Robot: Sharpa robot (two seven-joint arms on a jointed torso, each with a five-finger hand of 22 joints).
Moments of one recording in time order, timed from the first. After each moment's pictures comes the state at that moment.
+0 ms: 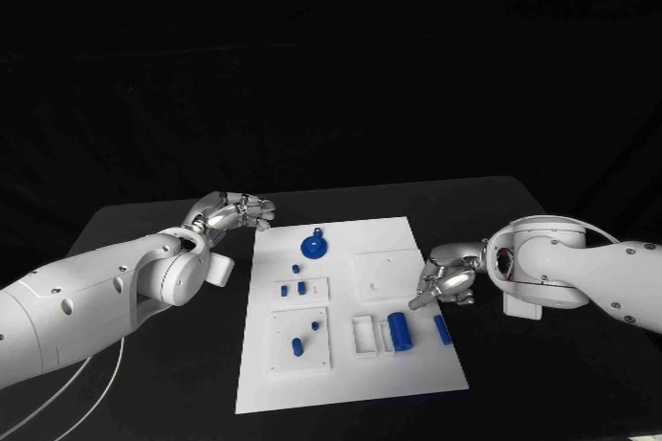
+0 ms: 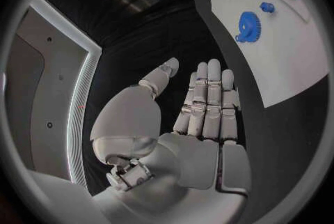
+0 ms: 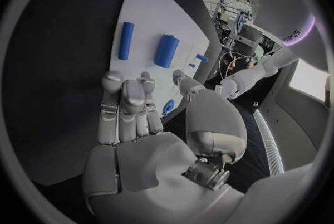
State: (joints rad) left arm 1.23 -0.70 -0.08 1.22 -0.22 -0.26 0.30; left_hand 1.00 -0.09 0.46 -0.28 0.17 0.88 0.16 0.28 0.50 1.26 0.10 0.07 0.15 1.01 0.07 0.57 0.42 0.05 0.72 -0.03 0.60 1.22; right arm 1.27 -1.09 -0.08 1.70 -1.12 0.23 -0.34; right_hand 0.82 -0.14 0.48 -0.03 0.09 0.95 0.10 0.26 0.67 1.19 -0.02 0.94 1.15 1.36 -0.12 1.09 1.19 0.23 1.22 -0.06 0.88 1.31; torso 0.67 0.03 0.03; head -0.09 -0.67
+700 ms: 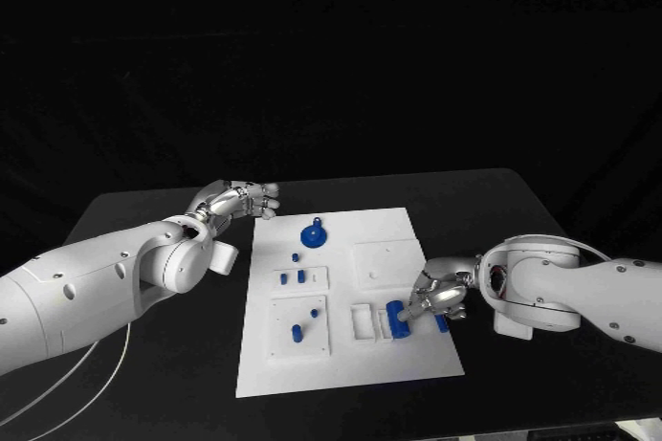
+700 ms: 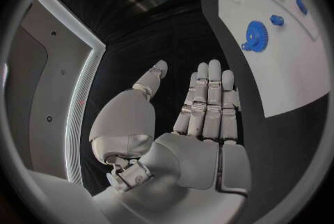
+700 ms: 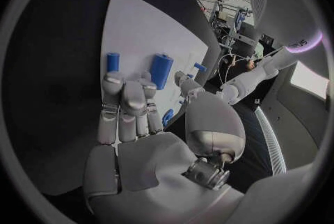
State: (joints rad) left arm 1.23 -0.70 -0.08 1.24 -0.19 -0.23 0.30; left_hand 0.88 -0.08 0.39 -0.25 0.15 0.87 0.17 0.28 0.49 1.25 0.11 0.07 0.14 1.01 0.07 0.54 0.46 0.05 0.71 -0.03 0.57 1.23; right arm 1.26 -1.08 -0.19 1.76 -1.09 0.11 -0.36; right_hand 0.78 -0.10 0.38 -0.06 0.16 0.95 0.10 0.25 0.68 1.21 -0.02 1.00 1.21 1.35 -0.13 1.12 1.20 0.22 1.21 -0.08 0.92 1.31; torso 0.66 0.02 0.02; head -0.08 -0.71
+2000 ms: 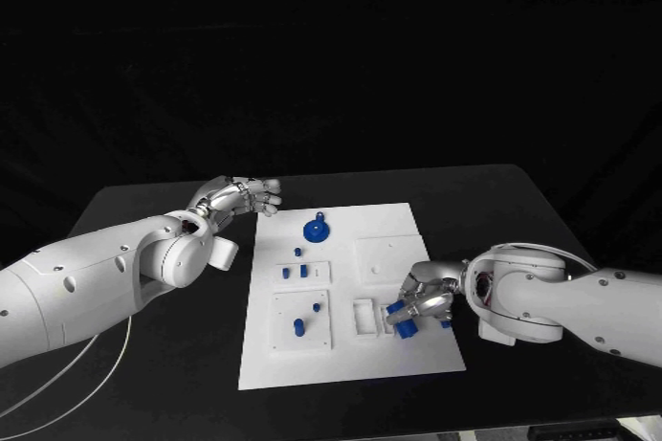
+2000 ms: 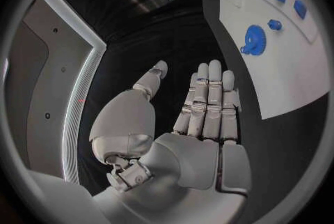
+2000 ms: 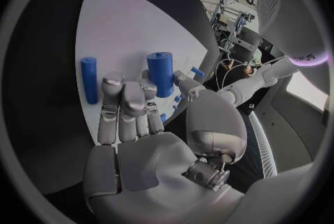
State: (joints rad) left arm 1.23 -0.71 -0.09 1.24 -0.19 -0.19 0.30; left_hand 0.88 -0.07 0.39 -0.25 0.15 0.86 0.17 0.28 0.49 1.24 0.11 0.07 0.14 1.00 0.08 0.52 0.47 0.05 0.71 -0.02 0.57 1.24; right arm 1.23 -1.03 -0.19 1.78 -1.16 0.03 -0.36; right_hand 0.84 -0.08 0.56 -0.04 0.08 1.03 0.05 0.25 0.68 1.24 -0.04 1.01 1.23 1.35 -0.14 1.15 1.17 0.21 1.22 -0.09 0.95 1.31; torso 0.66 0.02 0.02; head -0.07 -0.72
